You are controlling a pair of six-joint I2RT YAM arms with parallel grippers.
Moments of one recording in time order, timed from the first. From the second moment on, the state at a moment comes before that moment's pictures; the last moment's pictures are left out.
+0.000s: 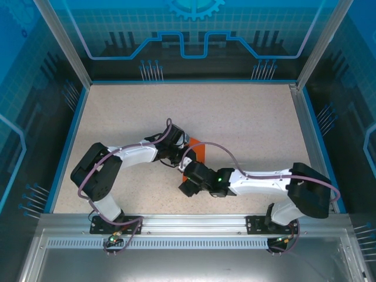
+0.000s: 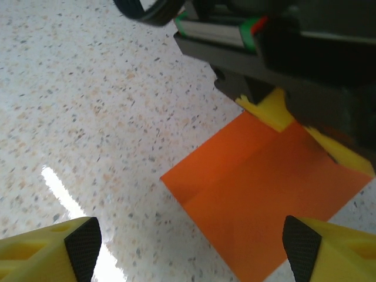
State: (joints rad) left arm -0.60 1.70 0.93 -0.23 0.47 -0.83; right arm 1.16 1.50 0.80 -0.24 0.28 0.24
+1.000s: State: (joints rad) left arm -0.60 1.70 0.93 -0.24 0.45 -0.83; right arm 1.13 1.55 0.82 -0.23 0.33 0.30
